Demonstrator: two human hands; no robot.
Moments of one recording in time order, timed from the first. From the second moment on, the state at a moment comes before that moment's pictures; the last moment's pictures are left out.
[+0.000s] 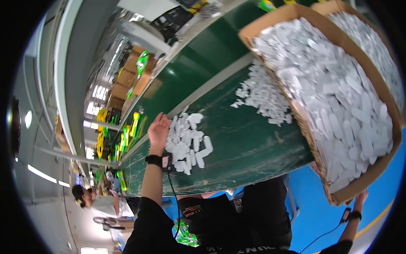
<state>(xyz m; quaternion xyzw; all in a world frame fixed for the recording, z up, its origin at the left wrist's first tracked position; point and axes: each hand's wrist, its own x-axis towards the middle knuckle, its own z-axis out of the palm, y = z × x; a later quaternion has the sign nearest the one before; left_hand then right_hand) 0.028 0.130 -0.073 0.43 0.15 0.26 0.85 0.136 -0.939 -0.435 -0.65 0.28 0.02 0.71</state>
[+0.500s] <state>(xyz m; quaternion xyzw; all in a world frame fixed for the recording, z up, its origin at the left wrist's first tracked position) -0.038 0.220 0.031 0.85 0.26 0.33 0.31 0.058 -0.418 0.072 -0.55 -0.30 0.29 0.72</state>
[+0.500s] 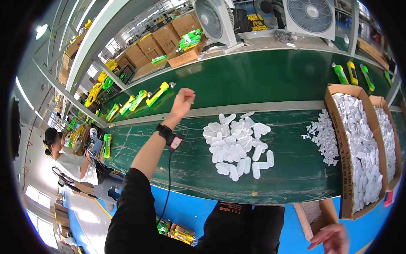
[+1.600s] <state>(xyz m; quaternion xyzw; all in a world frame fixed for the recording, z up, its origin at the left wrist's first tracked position) -0.131 0.506 0.003 0.88 0.46 -0.08 0.07 0.211 -0.072 -0.028 -0.13 -0.05 0.59 0.80</state>
